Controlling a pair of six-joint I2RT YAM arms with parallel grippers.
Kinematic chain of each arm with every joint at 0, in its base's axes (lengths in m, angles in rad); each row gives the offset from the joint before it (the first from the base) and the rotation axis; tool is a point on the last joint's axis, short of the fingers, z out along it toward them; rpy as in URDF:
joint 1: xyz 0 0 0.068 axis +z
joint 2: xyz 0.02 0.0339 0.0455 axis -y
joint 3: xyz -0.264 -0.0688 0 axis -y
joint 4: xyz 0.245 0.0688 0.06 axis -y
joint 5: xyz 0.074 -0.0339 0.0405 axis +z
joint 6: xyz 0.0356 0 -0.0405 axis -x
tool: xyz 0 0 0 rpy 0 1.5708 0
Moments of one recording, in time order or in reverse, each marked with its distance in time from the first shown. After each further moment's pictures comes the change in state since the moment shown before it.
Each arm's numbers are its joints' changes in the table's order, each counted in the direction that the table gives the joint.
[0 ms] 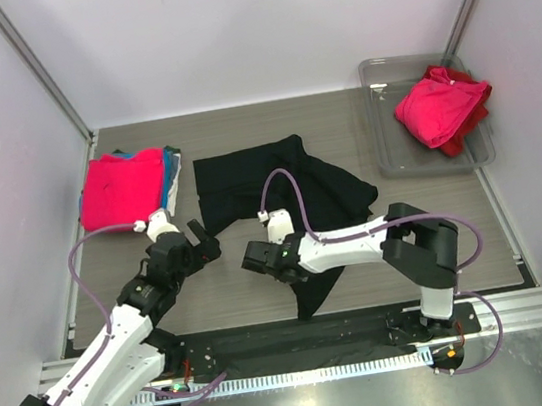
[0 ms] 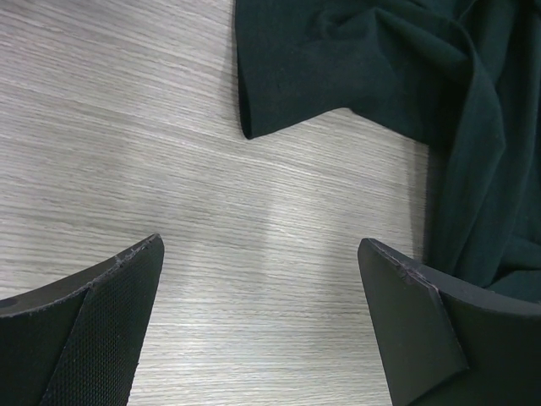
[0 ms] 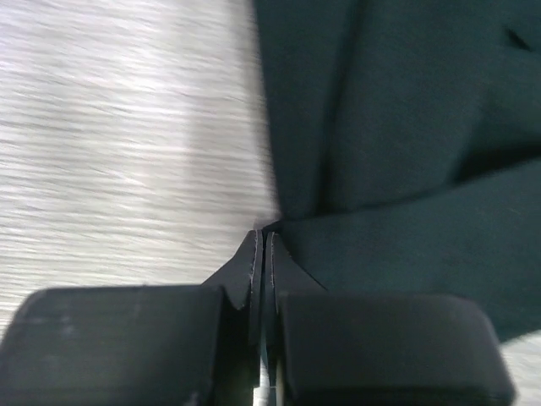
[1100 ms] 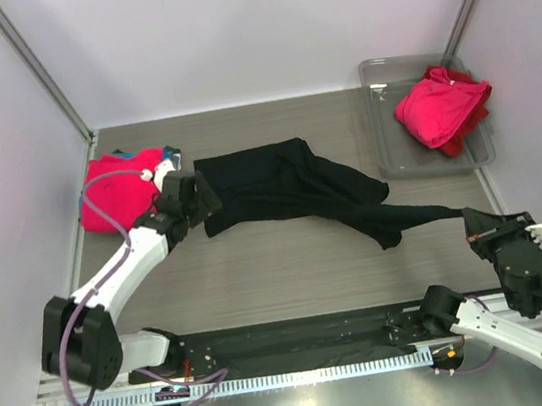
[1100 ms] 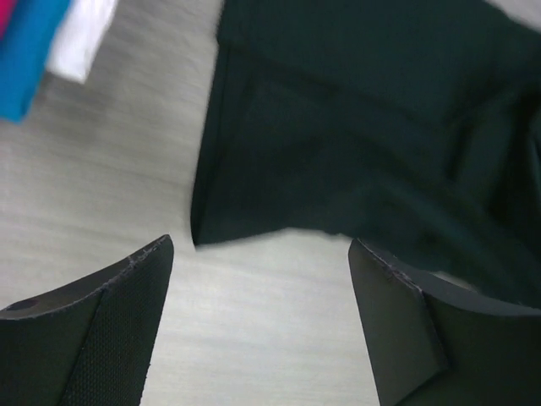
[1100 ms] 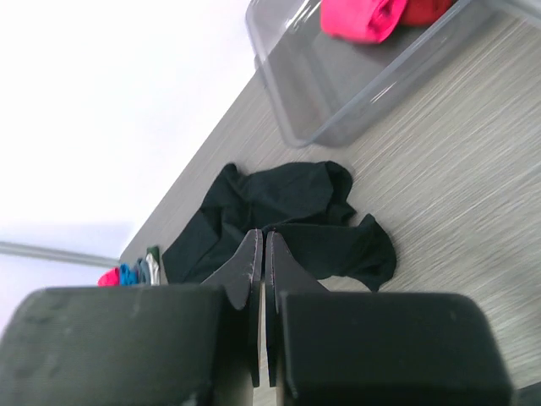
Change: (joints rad) left arm 0.094 -0.542 0.426 -0.015 -0.021 0.003; right arm -0.275 1.676 -0.189 -0.664 -0.496 -0.270
